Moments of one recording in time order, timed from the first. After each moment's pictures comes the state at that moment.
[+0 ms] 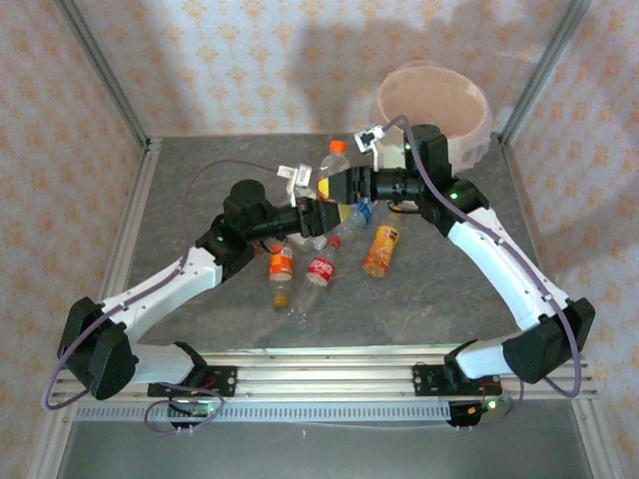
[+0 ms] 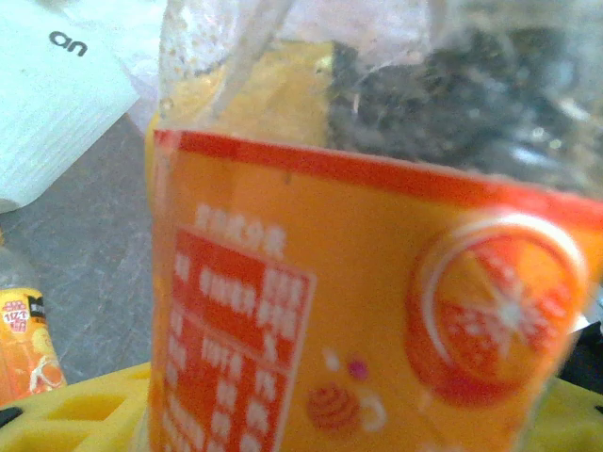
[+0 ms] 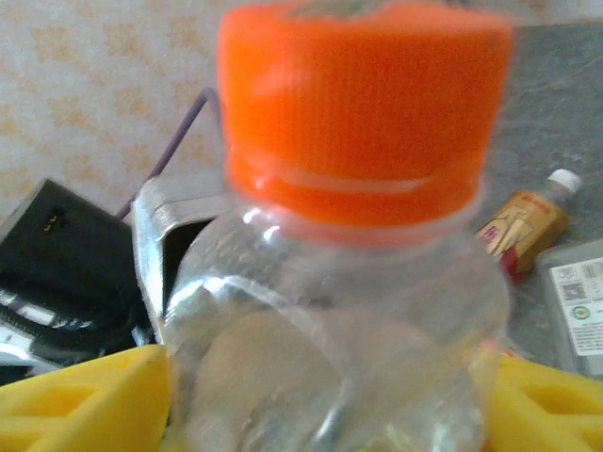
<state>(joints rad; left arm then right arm) -0.60 1.30 0.97 0.27 0.61 -0.81 0.49 1.37 1.44 -0.43 -0.80 0.47</state>
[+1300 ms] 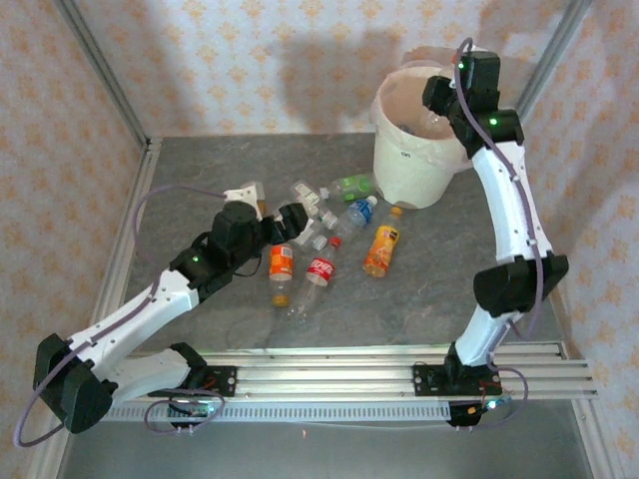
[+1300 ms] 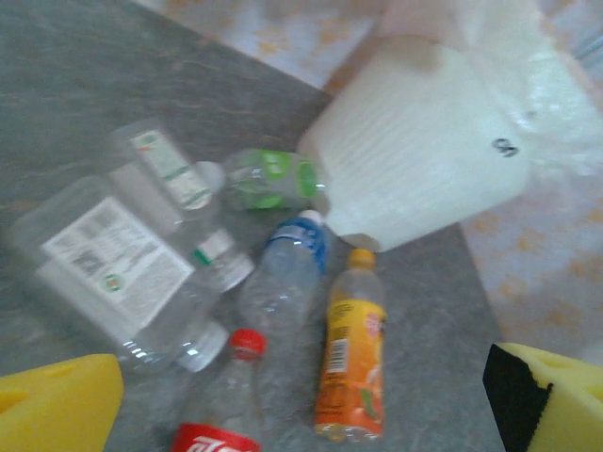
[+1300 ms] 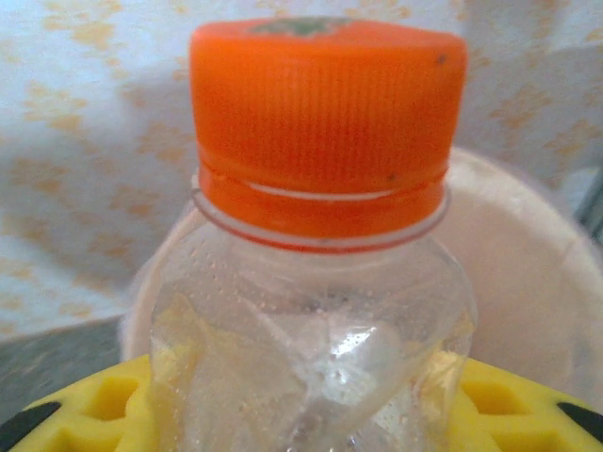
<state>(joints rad) -0.60 1.07 0.85 -0.21 -0.14 -0.79 0.14 1.80 2.14 -0.76 0.14 0.27</state>
